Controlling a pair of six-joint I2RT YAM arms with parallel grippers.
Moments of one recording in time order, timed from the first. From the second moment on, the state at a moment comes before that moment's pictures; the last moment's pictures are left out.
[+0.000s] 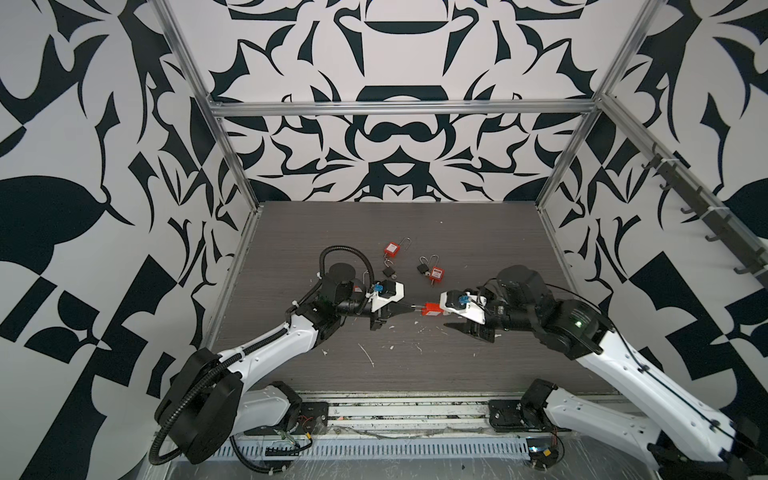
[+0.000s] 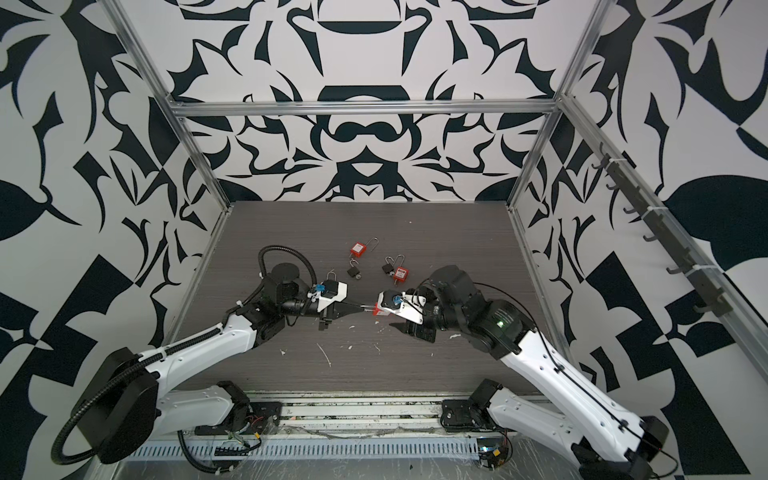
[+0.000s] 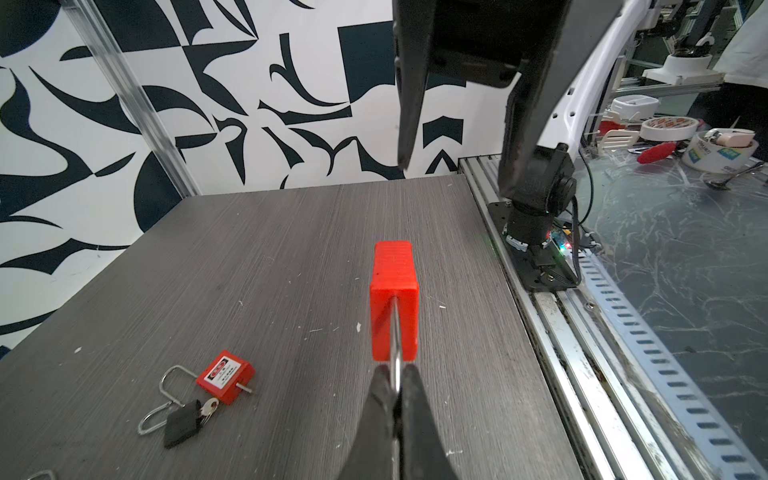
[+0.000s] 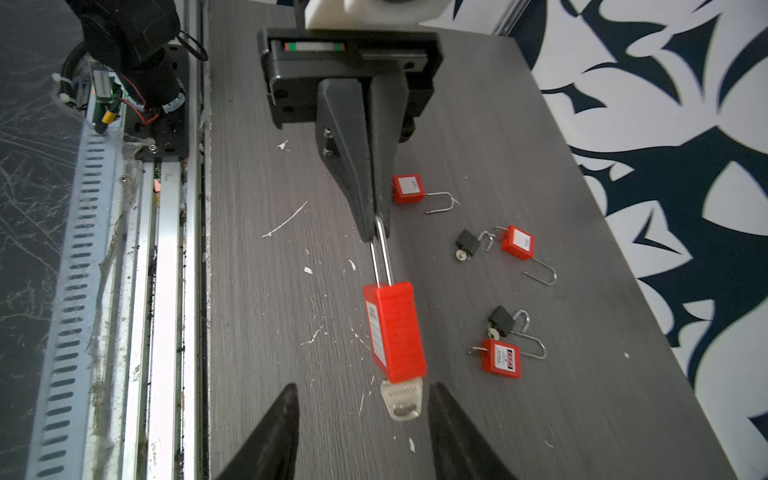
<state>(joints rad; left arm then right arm) -0.66 1.23 0.62 0.33 0.93 0.35 0.72 0.86 1.02 -0.85 -0.30 -0.57</state>
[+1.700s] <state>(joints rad) -0.73 1.18 0.63 0.27 0.95 0.34 0.68 0.94 0.97 -0.98 -0.23 -0.60</state>
